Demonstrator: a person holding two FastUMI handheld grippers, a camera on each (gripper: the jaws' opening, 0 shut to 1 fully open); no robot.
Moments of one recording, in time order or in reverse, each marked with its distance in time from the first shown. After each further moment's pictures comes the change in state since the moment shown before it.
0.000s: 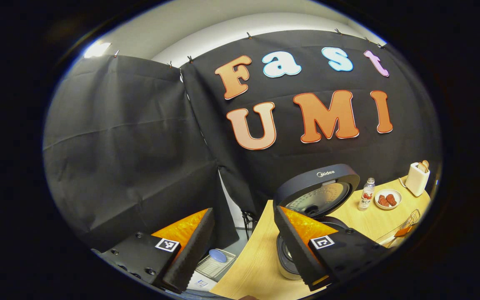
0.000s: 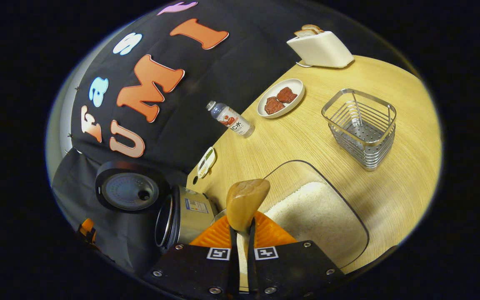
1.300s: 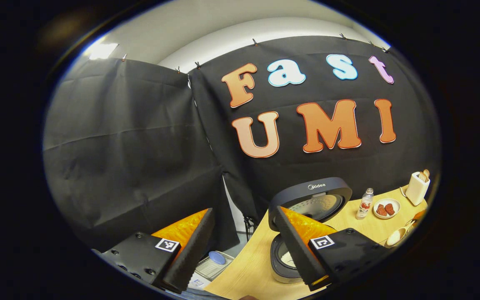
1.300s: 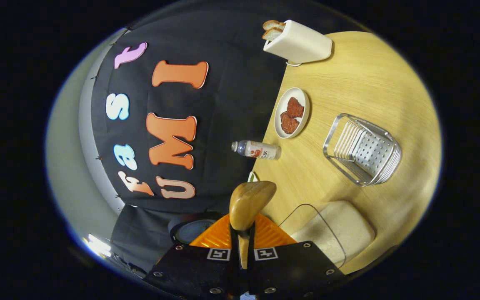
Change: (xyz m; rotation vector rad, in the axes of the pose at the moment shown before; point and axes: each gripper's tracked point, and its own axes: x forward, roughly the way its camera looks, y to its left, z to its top) left arm -0.024 -0.003 0.019 -0.024 -0.039 0.056; right arm -0.050 0.027 0.105 0.392 -0.041 0.353
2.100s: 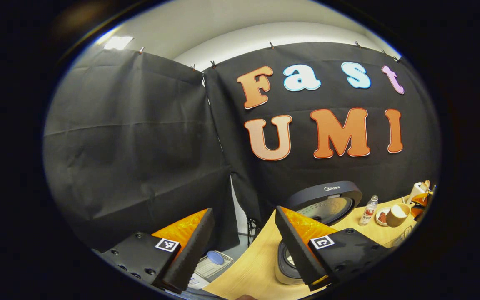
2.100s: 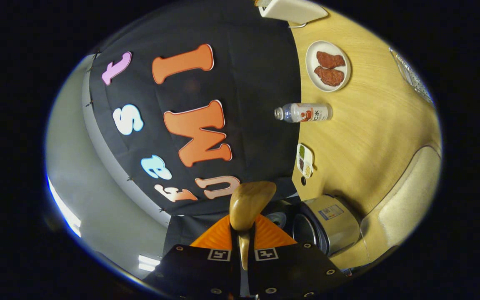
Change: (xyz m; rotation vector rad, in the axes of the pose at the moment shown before) left arm -0.005 0.047 -0.007 -0.066 -0.033 0.061; right arm 0.091 0.122 -0.059 0.208 0.147 0.204
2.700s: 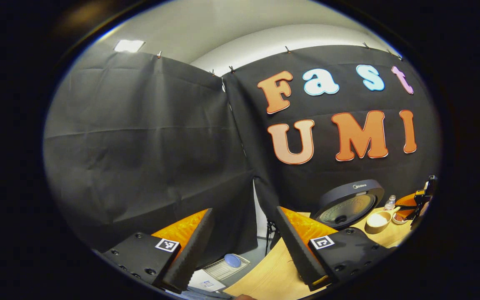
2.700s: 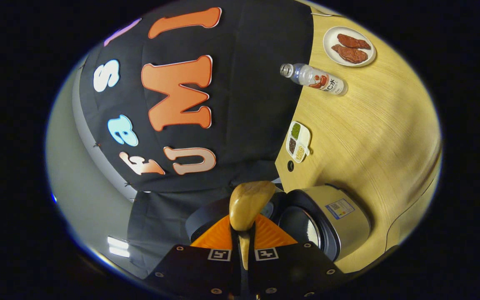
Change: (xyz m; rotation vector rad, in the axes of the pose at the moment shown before) left arm -0.014 0.067 -0.008 0.004 -0.012 0.125; right arm 0.101 -0.034 -0.066 -0.198 0.121 -0.175
